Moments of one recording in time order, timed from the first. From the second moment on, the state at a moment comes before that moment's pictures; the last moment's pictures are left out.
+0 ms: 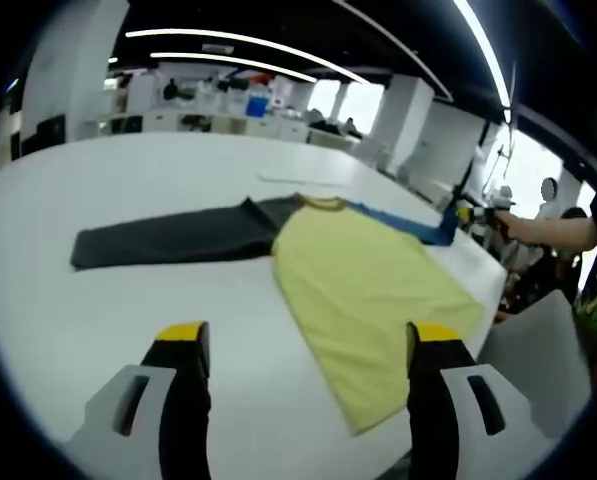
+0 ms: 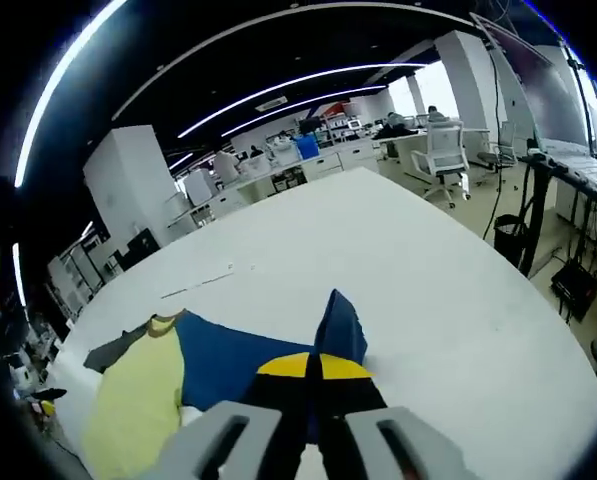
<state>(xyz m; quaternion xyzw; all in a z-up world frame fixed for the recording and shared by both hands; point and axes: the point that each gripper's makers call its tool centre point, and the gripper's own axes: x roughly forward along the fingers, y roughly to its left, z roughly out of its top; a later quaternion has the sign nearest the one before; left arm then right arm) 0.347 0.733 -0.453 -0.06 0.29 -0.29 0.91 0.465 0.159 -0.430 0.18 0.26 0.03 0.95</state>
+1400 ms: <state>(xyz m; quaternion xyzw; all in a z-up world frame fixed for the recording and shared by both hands) 0.336 0.767 -0.449 -0.09 0.26 -0.25 0.93 0.558 0.498 -0.379 0.18 0.24 0.35 0.89</state>
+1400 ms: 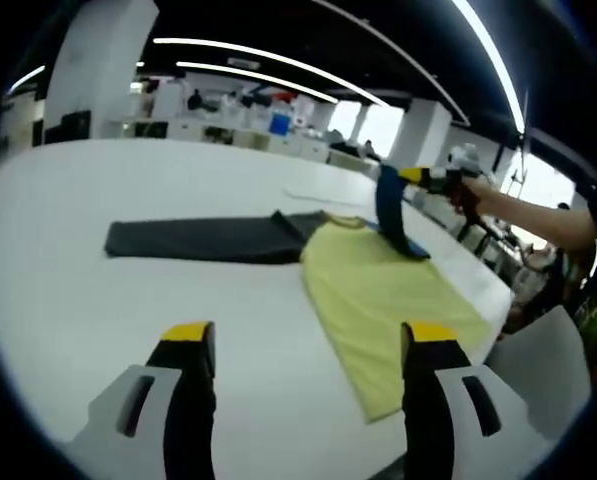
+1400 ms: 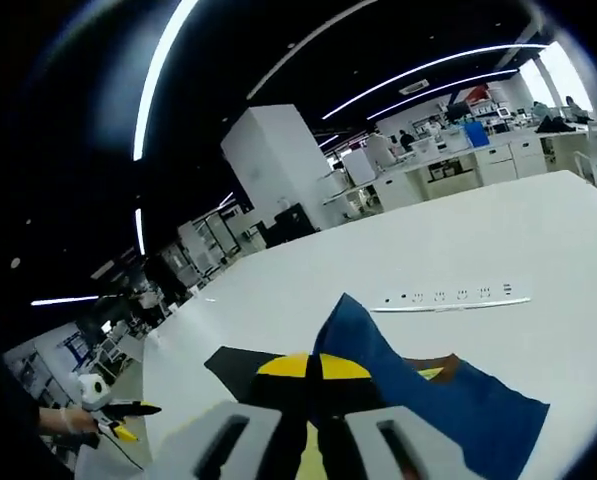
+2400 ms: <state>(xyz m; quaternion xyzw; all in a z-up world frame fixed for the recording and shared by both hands) 0.334 0.775 -0.467 -0.11 0.28 -0.23 0.92 0.554 0.586 -0.507 0.11 0.36 0.38 0.85</state>
